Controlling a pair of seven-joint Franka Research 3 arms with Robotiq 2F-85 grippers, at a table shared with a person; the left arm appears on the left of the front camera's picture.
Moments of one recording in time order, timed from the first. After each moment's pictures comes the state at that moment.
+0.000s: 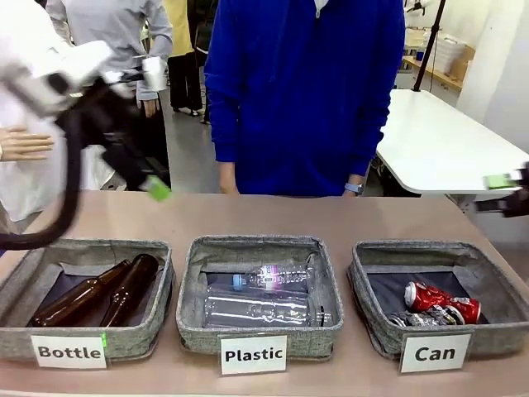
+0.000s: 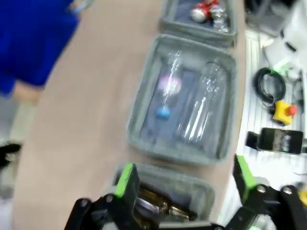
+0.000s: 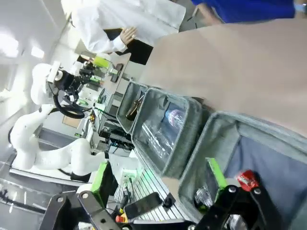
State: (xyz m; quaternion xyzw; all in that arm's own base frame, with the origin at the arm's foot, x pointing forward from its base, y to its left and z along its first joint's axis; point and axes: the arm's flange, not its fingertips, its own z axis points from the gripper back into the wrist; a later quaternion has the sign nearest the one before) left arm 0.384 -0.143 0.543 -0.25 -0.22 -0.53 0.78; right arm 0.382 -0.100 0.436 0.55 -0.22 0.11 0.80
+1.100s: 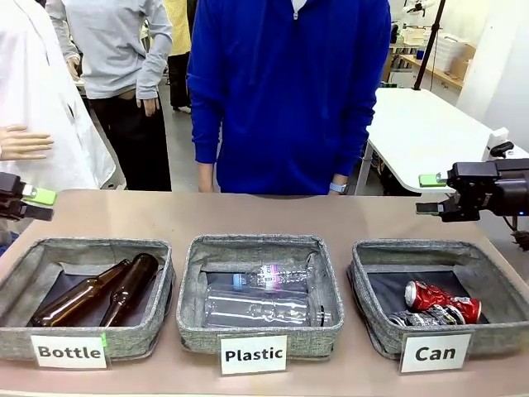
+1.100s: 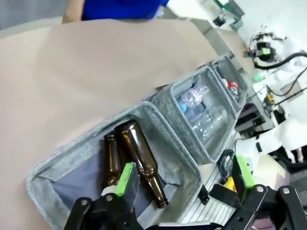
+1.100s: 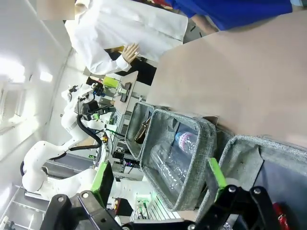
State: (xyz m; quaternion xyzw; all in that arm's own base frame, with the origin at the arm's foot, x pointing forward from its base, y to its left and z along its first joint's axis) left arm 0.368 0.064 0.434 -0.47 -0.25 -0.18 0.83; right arm 0.402 -0.034 0.403 0.58 -0.22 0.04 0.78
